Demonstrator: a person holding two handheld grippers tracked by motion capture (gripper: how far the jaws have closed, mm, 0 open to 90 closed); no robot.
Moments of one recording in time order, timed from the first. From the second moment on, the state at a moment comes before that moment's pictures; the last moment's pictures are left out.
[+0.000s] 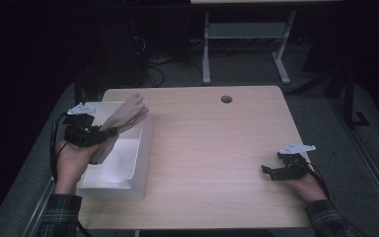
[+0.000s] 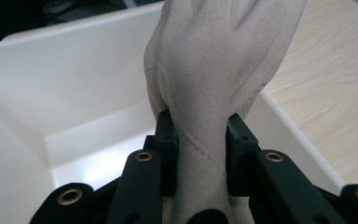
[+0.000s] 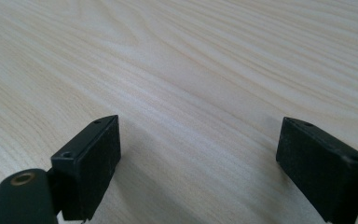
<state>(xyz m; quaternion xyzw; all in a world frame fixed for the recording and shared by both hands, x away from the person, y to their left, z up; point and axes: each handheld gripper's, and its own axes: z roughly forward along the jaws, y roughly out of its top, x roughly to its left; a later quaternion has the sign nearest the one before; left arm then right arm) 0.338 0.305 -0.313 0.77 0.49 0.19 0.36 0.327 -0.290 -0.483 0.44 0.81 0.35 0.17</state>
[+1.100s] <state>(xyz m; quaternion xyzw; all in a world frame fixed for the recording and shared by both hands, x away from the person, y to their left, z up) 0.365 0.315 -0.409 0.79 0.54 0.13 0.27 0.327 -0.290 -0.483 0.44 0.81 0.35 0.17</state>
